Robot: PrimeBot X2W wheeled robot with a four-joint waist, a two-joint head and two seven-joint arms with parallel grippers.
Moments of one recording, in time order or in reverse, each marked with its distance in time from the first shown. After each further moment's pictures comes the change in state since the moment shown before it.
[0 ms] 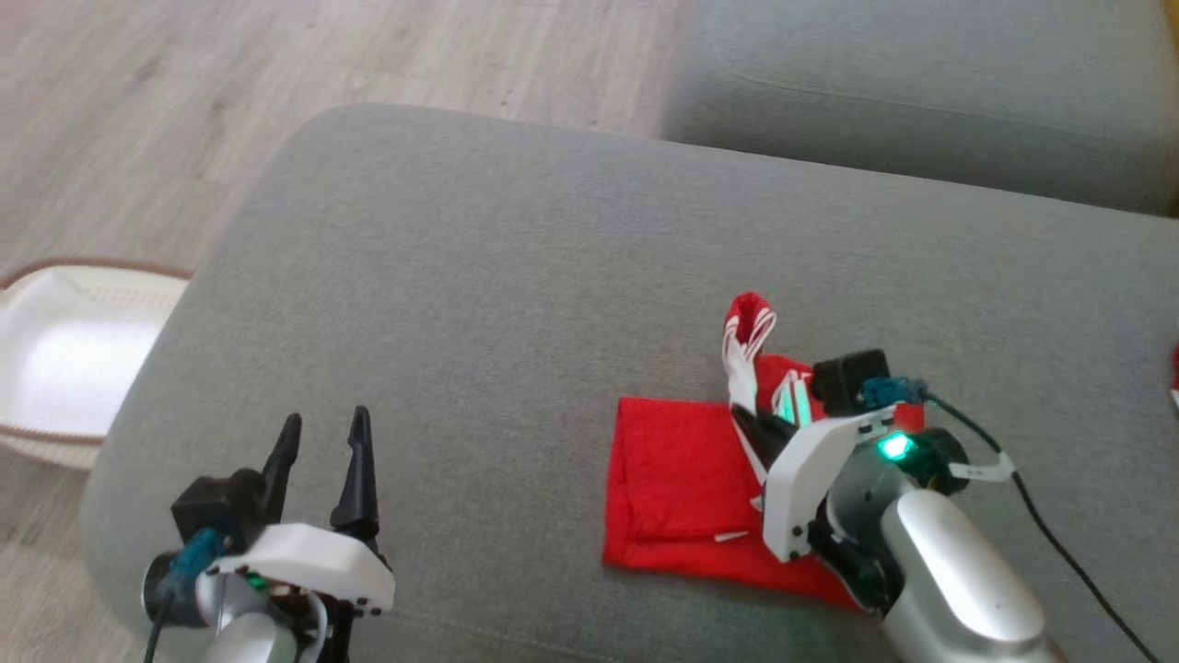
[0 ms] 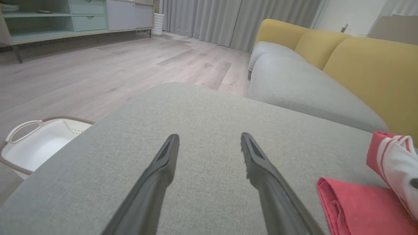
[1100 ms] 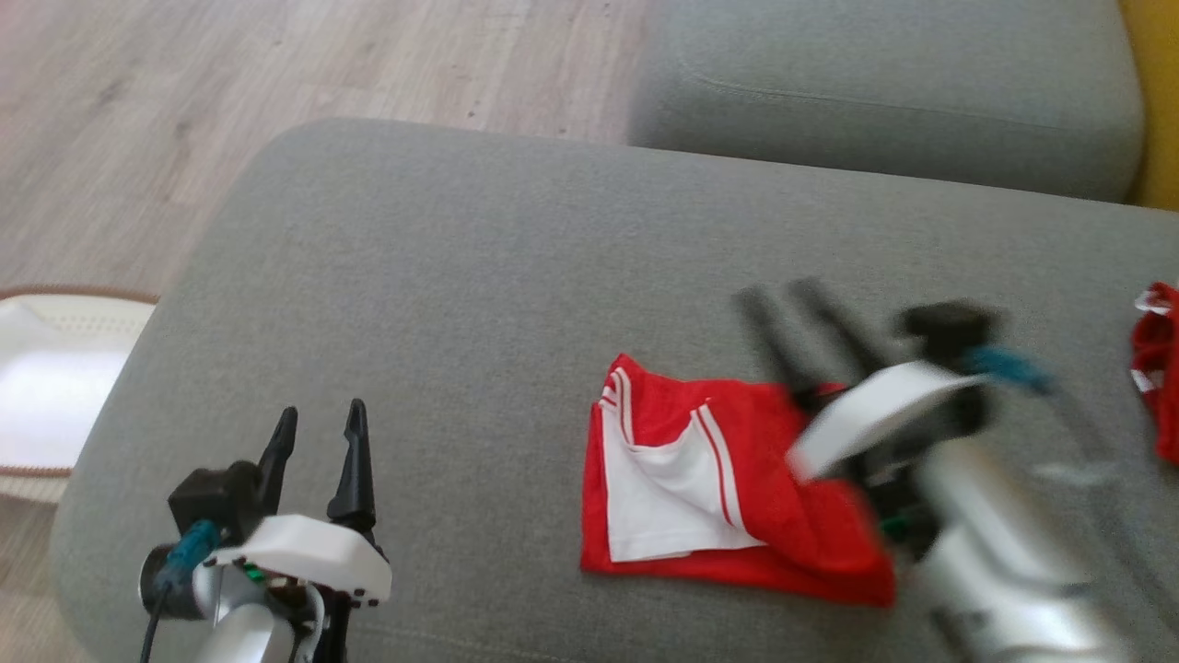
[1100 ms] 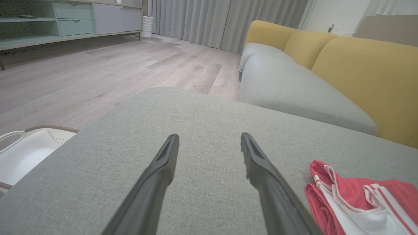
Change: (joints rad) left arm -0.019 -0.001 -0.001 0.023 0.000 0.001 0.000; right arm -0.099 -0.066 0.140 0.024 0.324 0.000 -0.408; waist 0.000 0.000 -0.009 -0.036
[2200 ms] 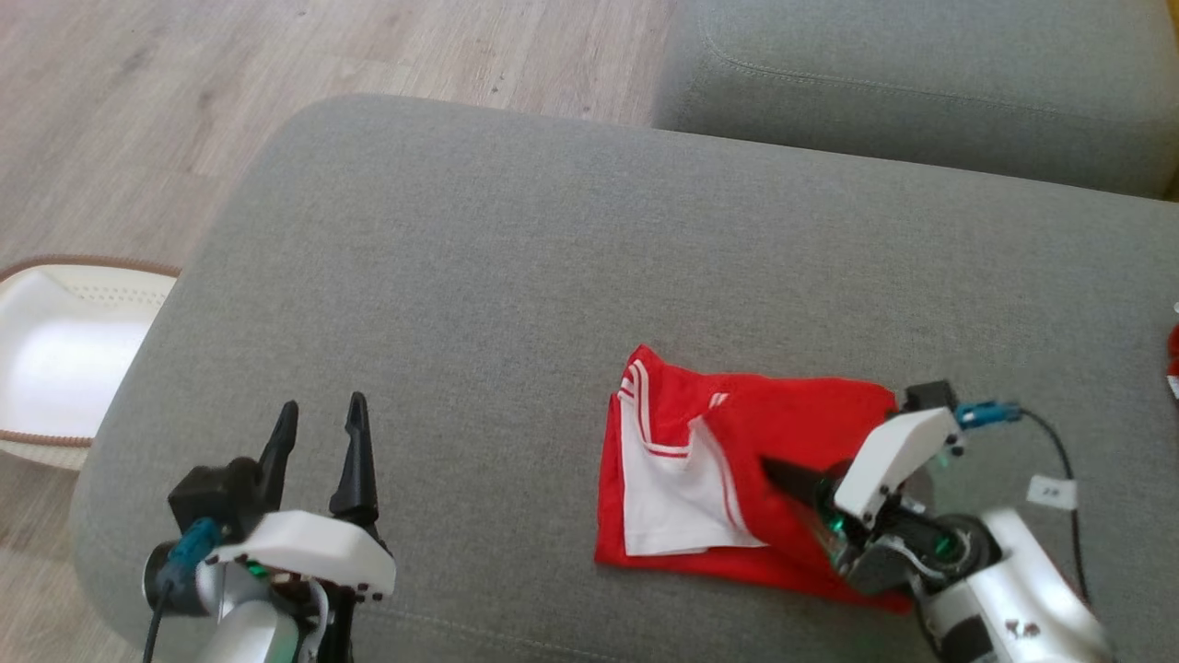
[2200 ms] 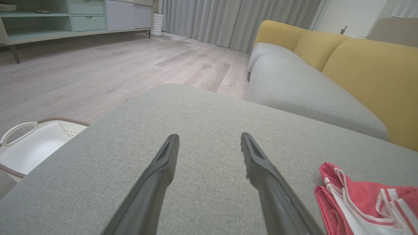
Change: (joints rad) left arm 0.001 -0.028 0.029 -0.008 0.018 -0.010 0.000; right arm 0.055 0.046 -0.277 0.190 0.514 0.000 0.766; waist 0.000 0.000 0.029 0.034
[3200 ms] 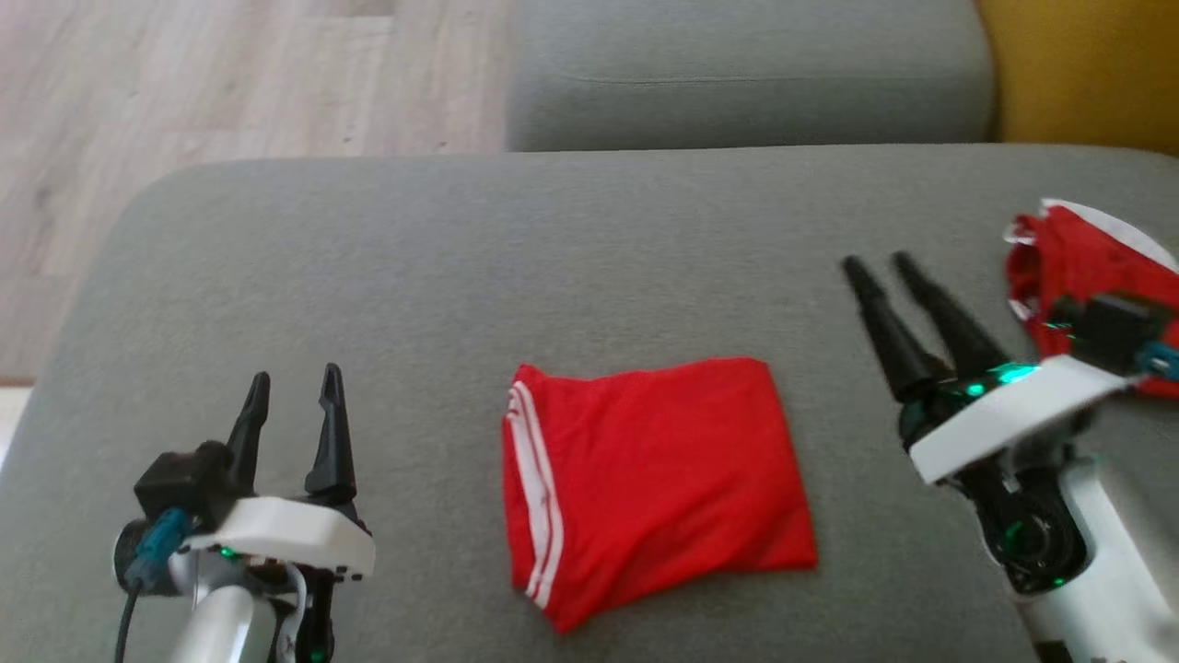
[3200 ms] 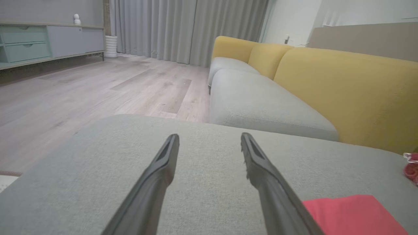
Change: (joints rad) left arm 0.001 -0.007 0.069 -0.057 0.051 -0.026 0.000; right arm 0.129 -0.198 0.082 -0.638 -0.293 0.000 -0.559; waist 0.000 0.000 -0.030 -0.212
